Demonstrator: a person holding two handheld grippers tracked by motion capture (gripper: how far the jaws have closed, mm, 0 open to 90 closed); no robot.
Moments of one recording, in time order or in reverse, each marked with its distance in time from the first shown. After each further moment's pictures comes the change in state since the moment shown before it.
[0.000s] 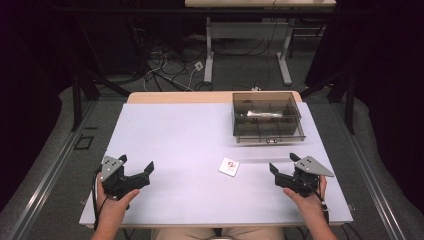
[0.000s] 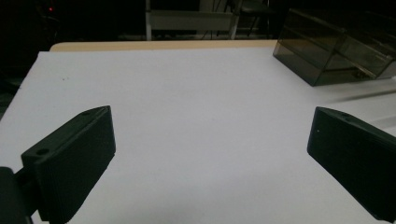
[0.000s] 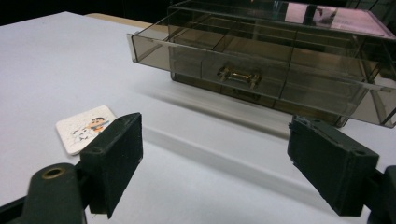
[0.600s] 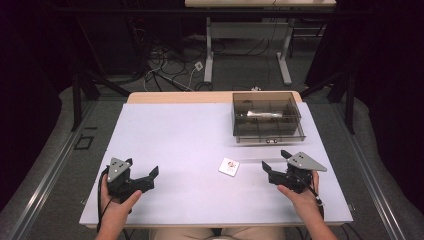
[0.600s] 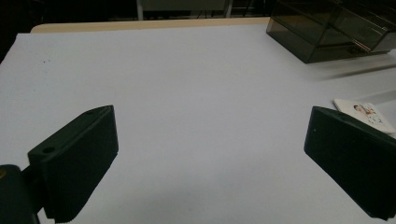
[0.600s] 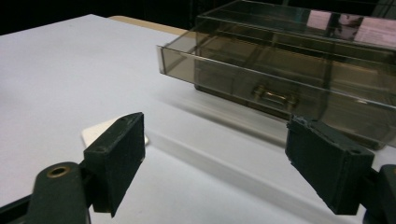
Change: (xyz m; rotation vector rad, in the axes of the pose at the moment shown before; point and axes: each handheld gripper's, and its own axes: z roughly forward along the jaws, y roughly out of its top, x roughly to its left) left arm -0.010 -0.006 0.002 0.060 -0.017 0.023; right arm 0.012 0.013 0.012 0.003 0.089 -0.019
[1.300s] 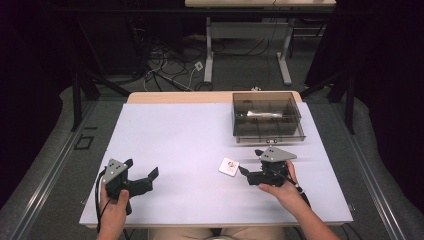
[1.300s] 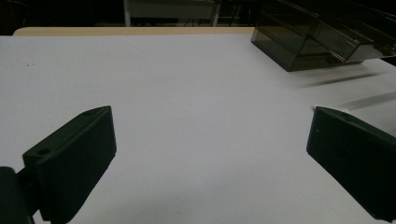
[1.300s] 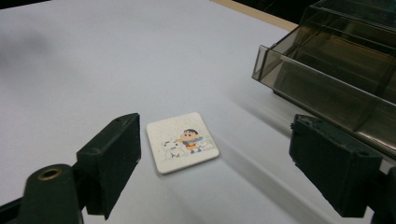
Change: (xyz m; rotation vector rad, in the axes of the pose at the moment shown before) left arm 0.003 0.000 -0.005 -0.039 -0.056 -0.024; right arm 0.036 0.019 0.043 0.131 0.224 -0.122
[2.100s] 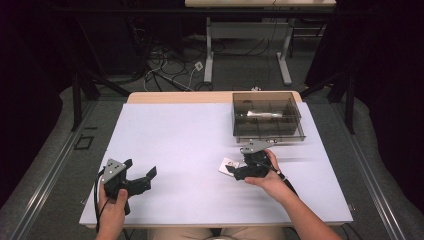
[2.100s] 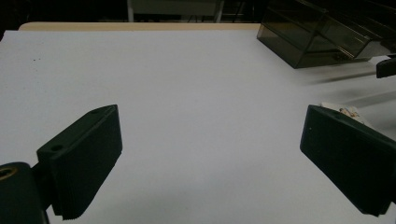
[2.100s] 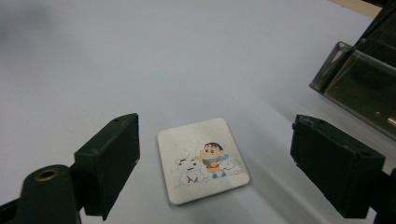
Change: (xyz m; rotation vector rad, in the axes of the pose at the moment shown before) left arm 0.006 -0.001 0.000 0.021 0.011 -0.004; right arm 0.003 0.012 0.050 0.119 0.087 -0.021
